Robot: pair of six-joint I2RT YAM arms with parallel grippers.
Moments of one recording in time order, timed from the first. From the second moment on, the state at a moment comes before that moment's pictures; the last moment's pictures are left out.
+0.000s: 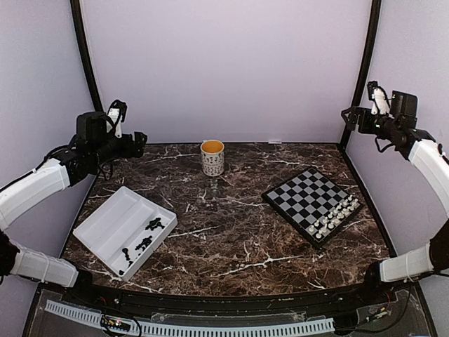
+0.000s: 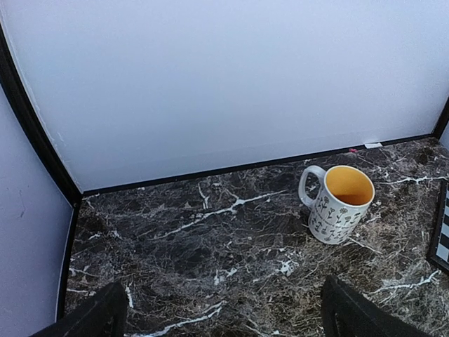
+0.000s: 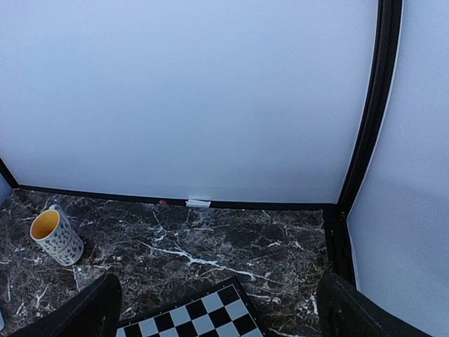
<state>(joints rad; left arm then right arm) -0.36 1.19 1.01 -0.15 -0.20 -0.04 -0.06 1.22 1.22 -0.26 -0.27 0.03</state>
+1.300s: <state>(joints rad) -0.35 1.51 0.93 0.14 0.54 -0.20 -0.06 2.23 1.71 -0.69 0.00 -0.27</state>
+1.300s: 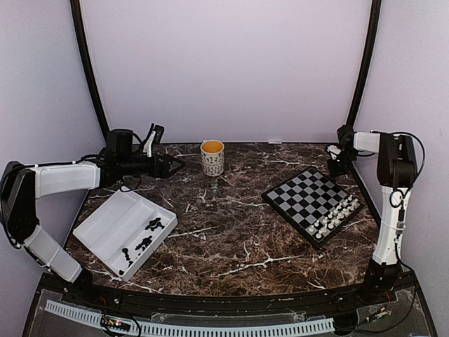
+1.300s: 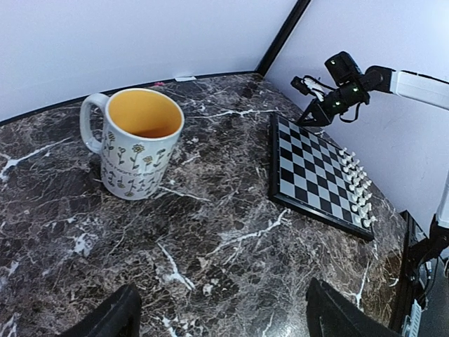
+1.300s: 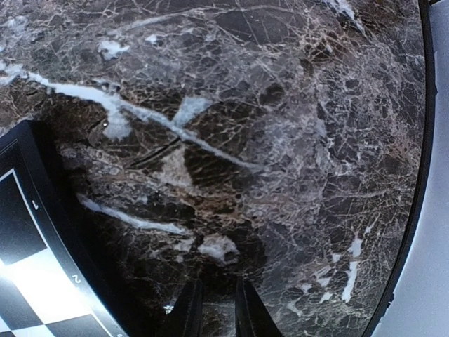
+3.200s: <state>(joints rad) -0.85 1.77 1.13 -0.28 0.33 0.05 0.05 1.31 0.85 -0.75 -0.13 -0.54</state>
